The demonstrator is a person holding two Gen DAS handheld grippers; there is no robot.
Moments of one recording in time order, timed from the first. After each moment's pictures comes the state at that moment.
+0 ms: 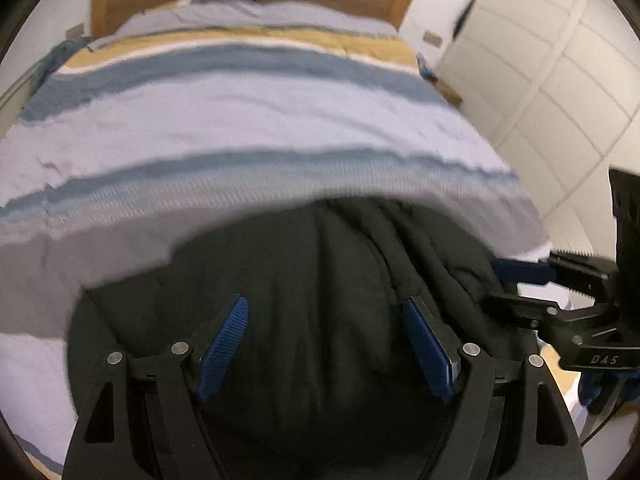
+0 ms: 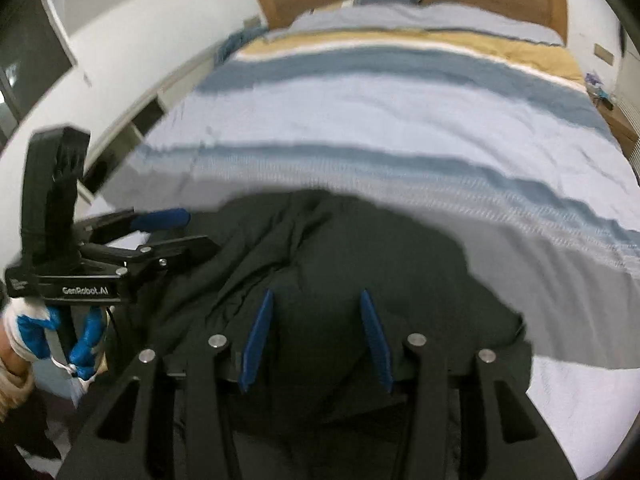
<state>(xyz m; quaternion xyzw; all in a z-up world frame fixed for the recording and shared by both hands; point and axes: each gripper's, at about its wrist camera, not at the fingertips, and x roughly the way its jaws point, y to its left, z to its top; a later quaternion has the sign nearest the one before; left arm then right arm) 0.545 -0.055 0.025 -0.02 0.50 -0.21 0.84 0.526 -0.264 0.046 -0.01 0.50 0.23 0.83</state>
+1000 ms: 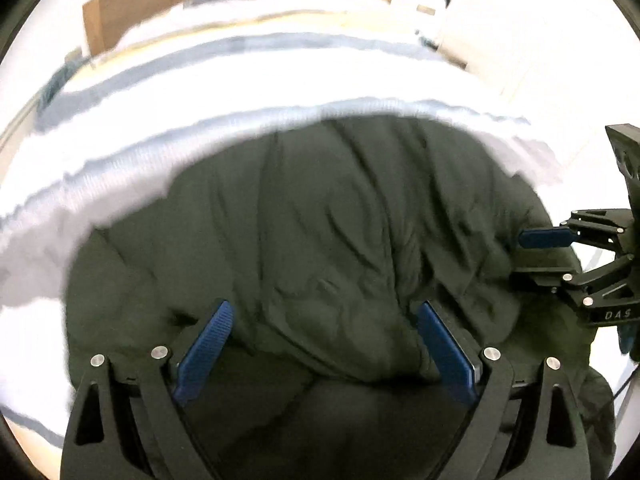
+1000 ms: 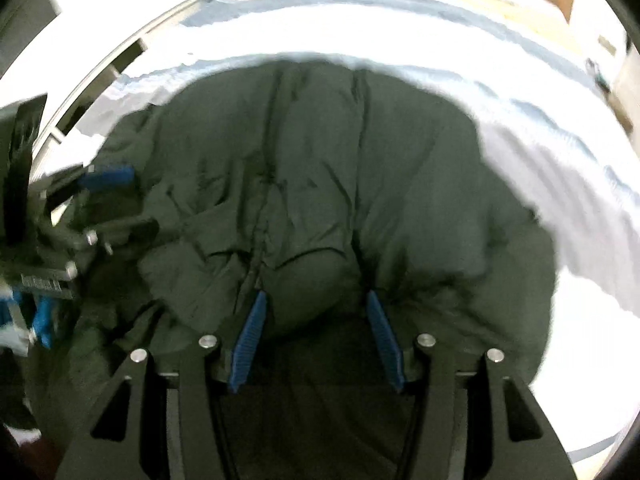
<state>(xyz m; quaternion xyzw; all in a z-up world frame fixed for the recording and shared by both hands) 0.494 -0.061 0.002 0.05 0.48 -0.19 0.86 0.482 -0.300 0.007 -0.05 0.54 0.21 0.82</state>
